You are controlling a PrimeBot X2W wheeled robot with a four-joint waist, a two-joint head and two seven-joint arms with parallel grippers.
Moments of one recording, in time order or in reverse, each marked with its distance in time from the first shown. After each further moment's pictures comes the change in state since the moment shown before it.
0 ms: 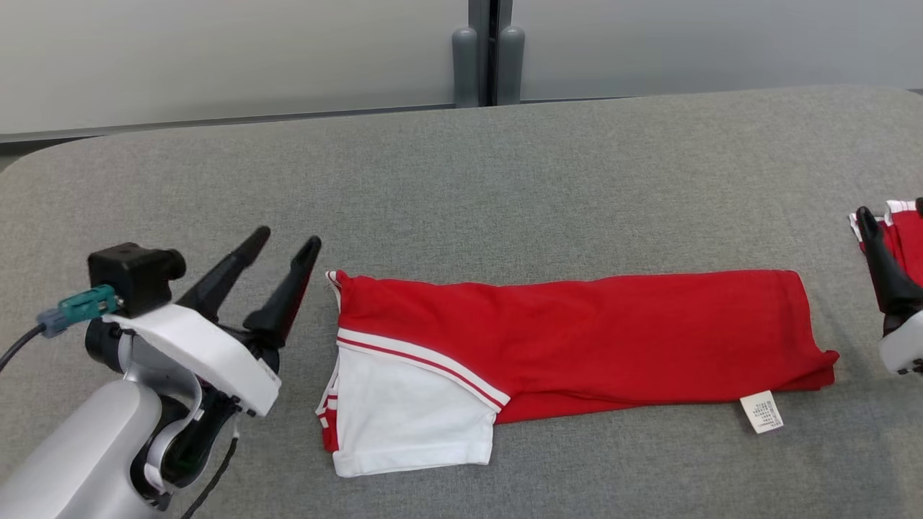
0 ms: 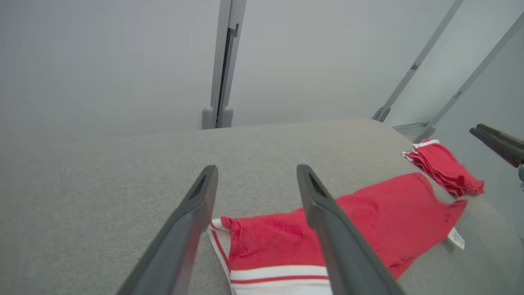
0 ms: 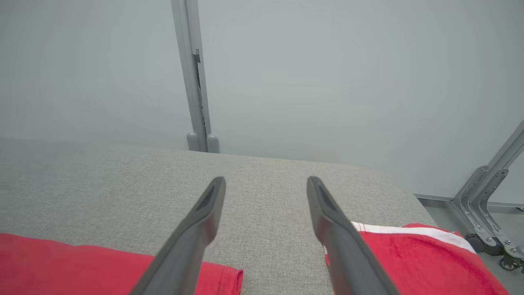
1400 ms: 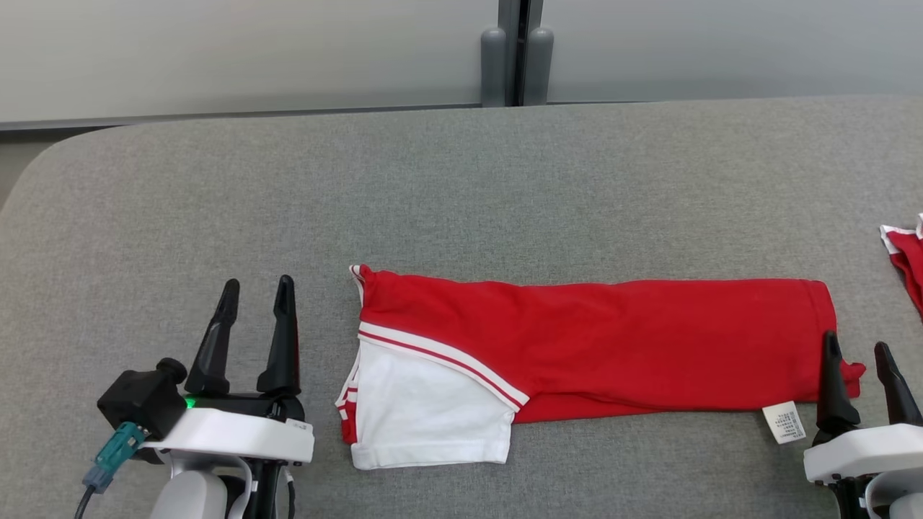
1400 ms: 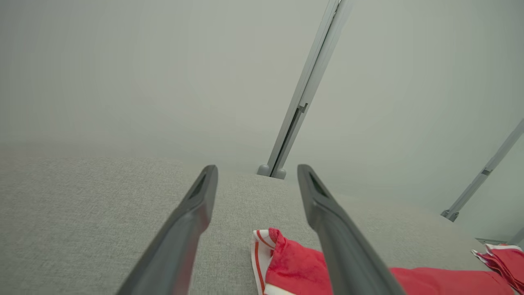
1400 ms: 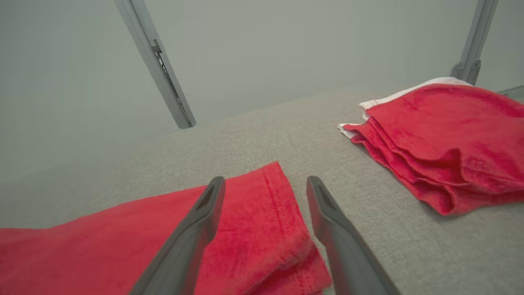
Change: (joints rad) left arm 0.311 -0.552 0.588 0.141 0.573 -0.158 -0.257; right arm 0.374 0.489 -0.603 -0.121 -0.353 -0.001 -0.003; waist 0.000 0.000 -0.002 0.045
